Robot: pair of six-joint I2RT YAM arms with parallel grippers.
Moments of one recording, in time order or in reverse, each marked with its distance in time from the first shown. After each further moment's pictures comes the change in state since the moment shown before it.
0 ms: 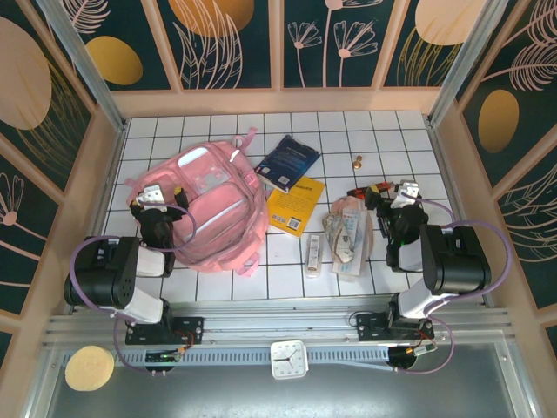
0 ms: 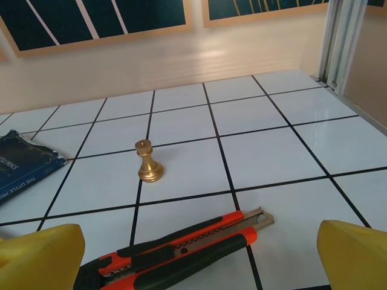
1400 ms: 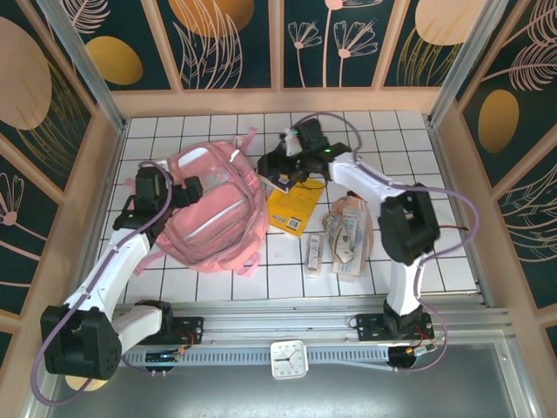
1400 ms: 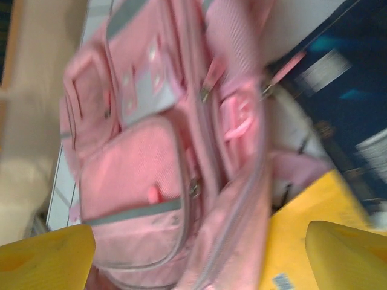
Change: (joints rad) left arm -0.132 -0.420 0.550 -1.464 0.211 -0.263; right arm 0.616 0.388 1.355 -1.664 -0.468 0.397
